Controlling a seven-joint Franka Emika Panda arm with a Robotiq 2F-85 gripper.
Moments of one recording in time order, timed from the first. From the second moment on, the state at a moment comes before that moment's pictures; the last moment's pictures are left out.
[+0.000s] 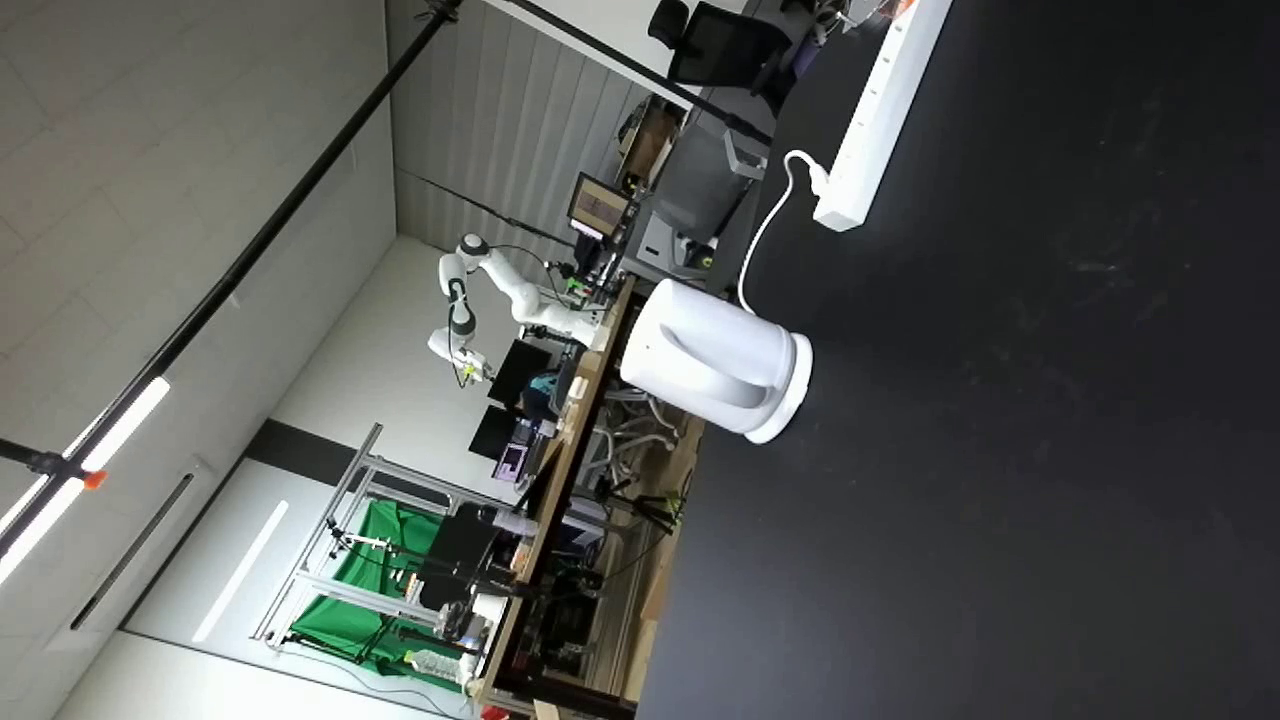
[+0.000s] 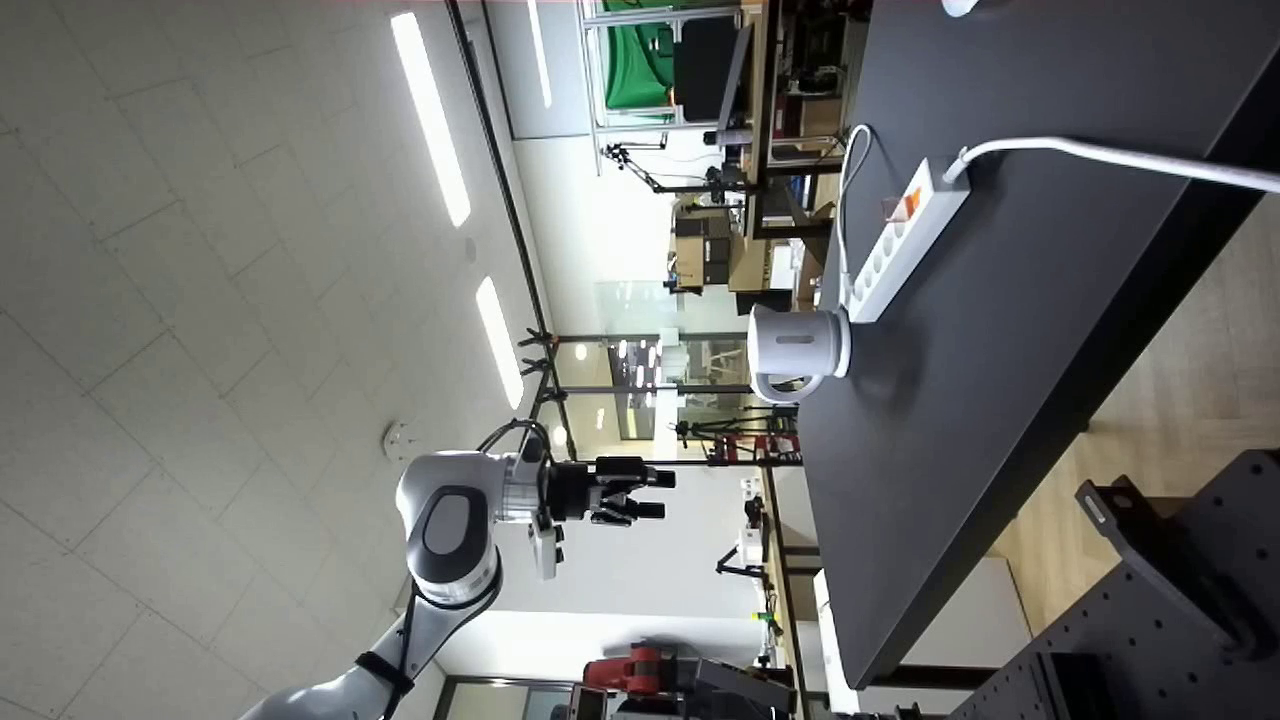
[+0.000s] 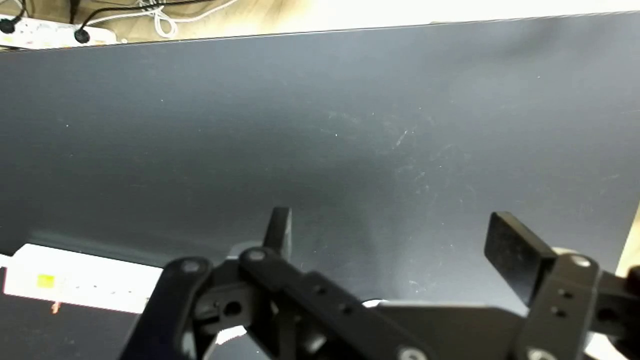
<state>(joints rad) 0.03 -0.63 -0.04 -2.64 0.20 2.09 -0.02</state>
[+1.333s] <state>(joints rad) -0.27 -0.05 -0.19 -2.36 -0.04 2.60 -0.01</state>
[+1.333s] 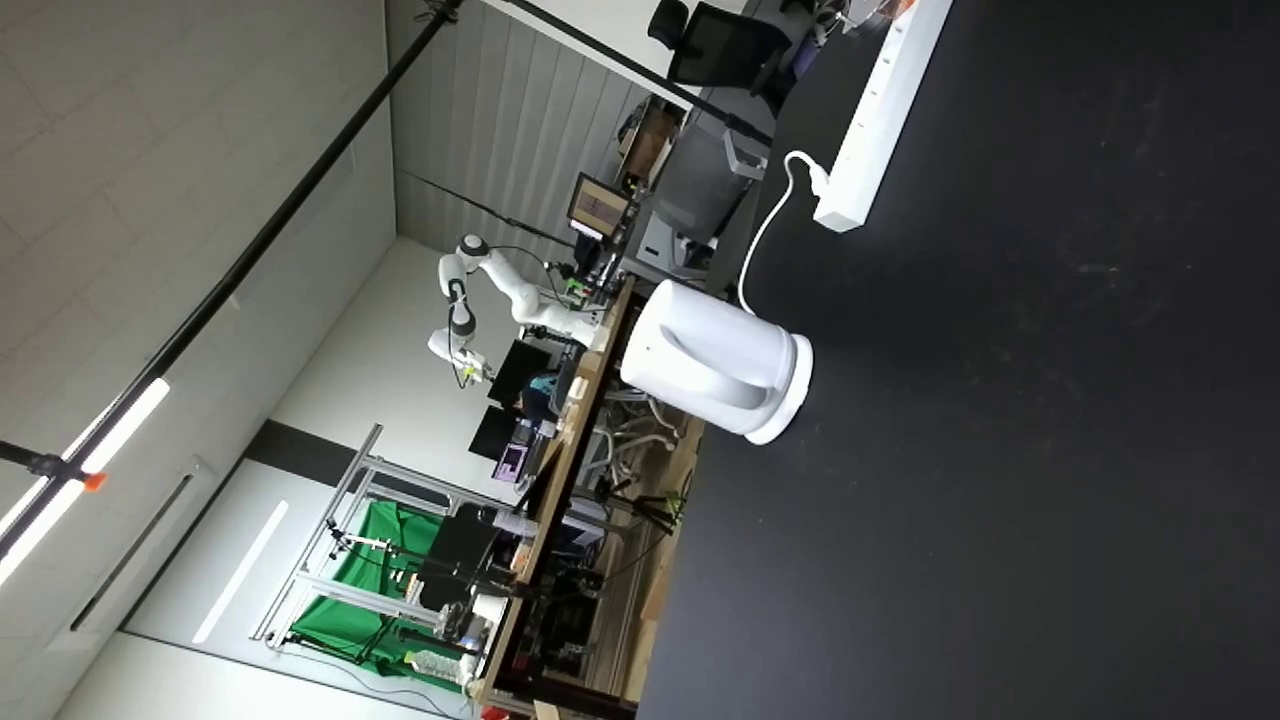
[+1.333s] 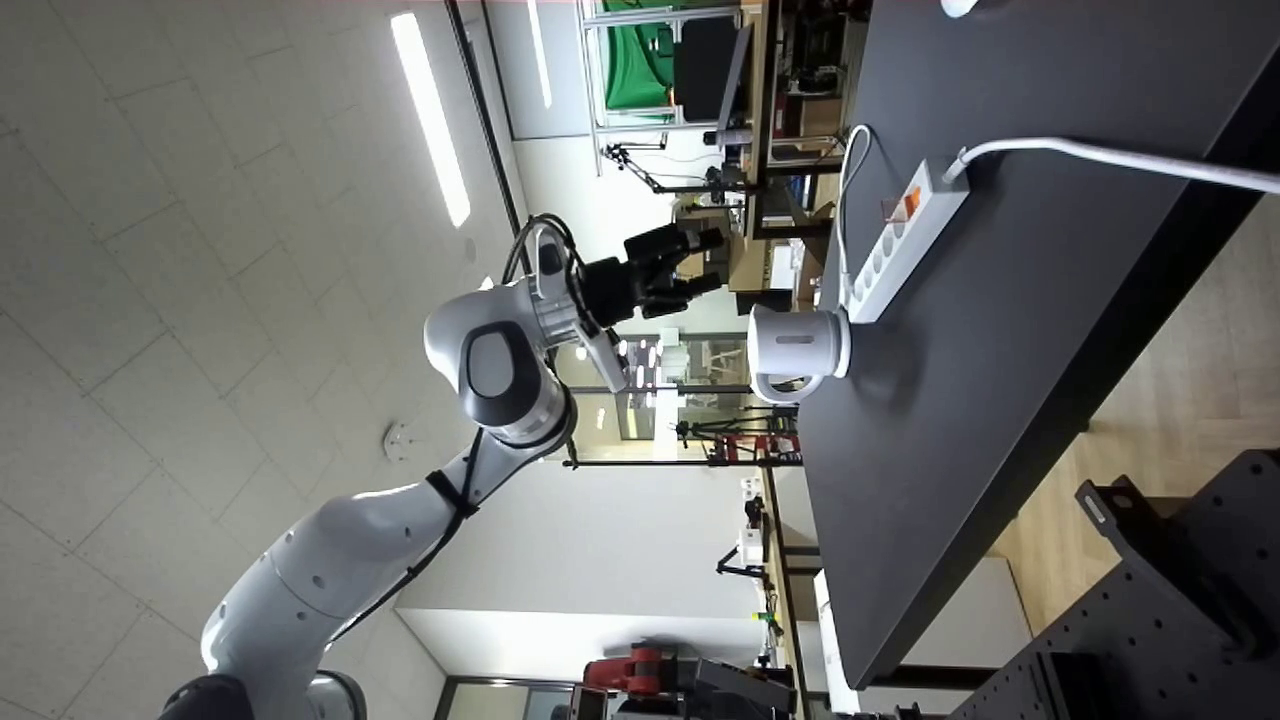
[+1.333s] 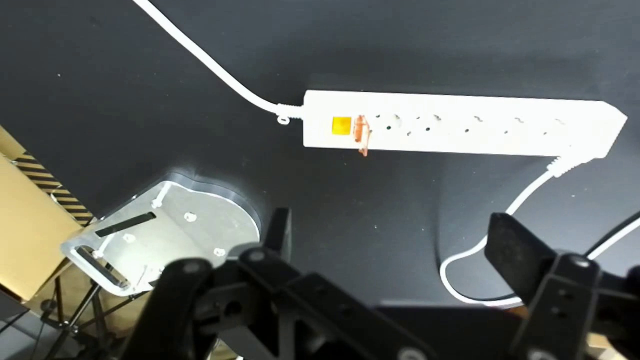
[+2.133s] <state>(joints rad) -0.26 -0.02 -0.19 -2.34 -0.04 2.60 -0.01</state>
